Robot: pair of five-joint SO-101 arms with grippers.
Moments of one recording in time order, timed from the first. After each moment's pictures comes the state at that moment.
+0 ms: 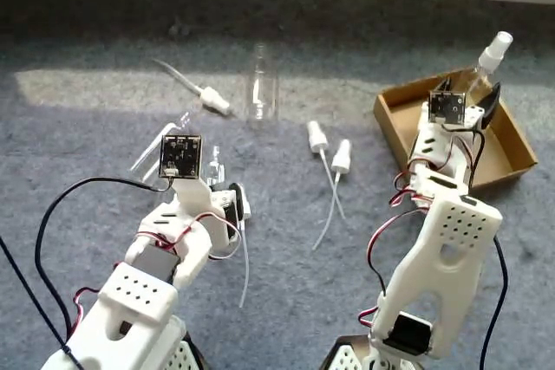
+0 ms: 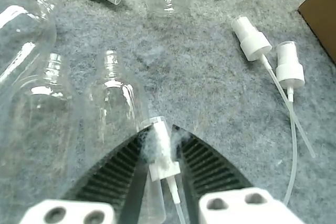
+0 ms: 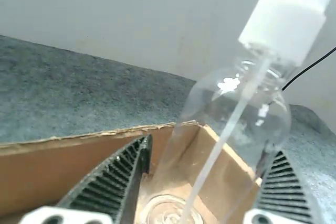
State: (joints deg) left arm 16.5 -59.6 82.0 25.2 25.8; right arm 16.7 48.3 14.5 -56.5 21.8
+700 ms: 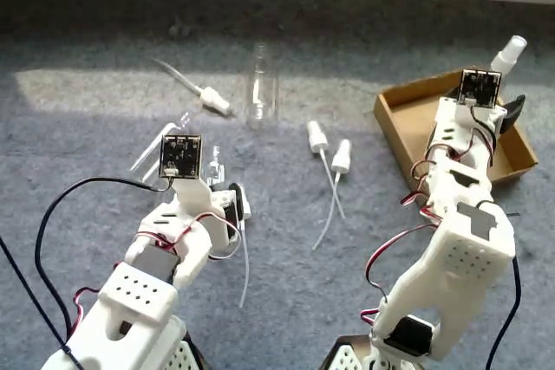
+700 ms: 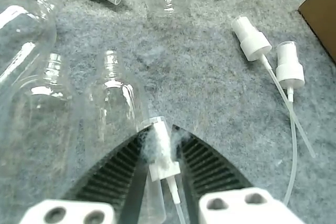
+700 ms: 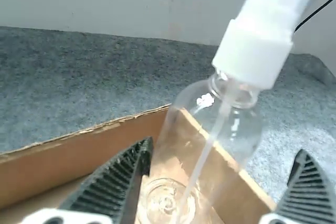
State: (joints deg) left arm 16.5 -59.6 82.0 25.2 25.8; right arm 18.7 28.8 22.9 -32.1 16.1
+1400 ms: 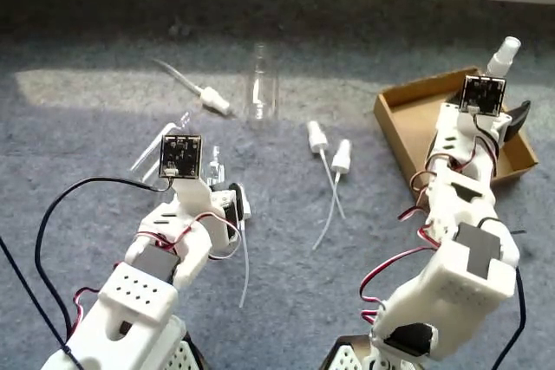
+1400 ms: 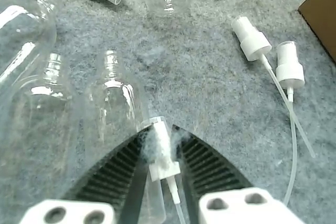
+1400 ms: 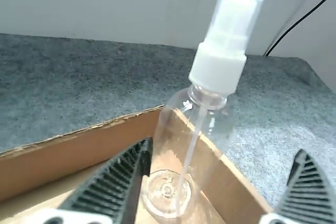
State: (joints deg) left arm 16.5 -59.6 82.0 25.2 25.8; right arm 18.8 12.8 37.5 -31.8 16.1
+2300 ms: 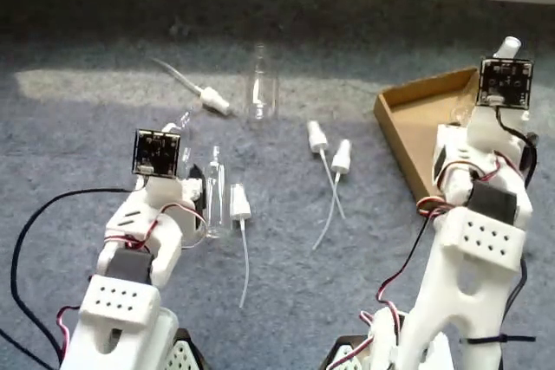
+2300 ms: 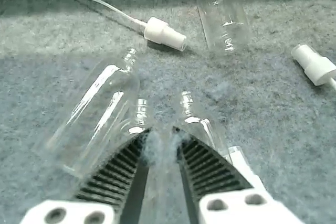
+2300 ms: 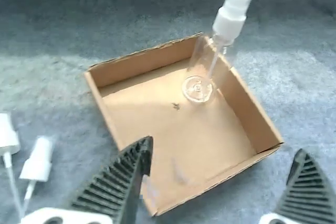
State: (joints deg) left arm 2.9 -68.6 82.5 28.5 6.8; right arm 14.9 -42.8 38.9 47.1 16.0
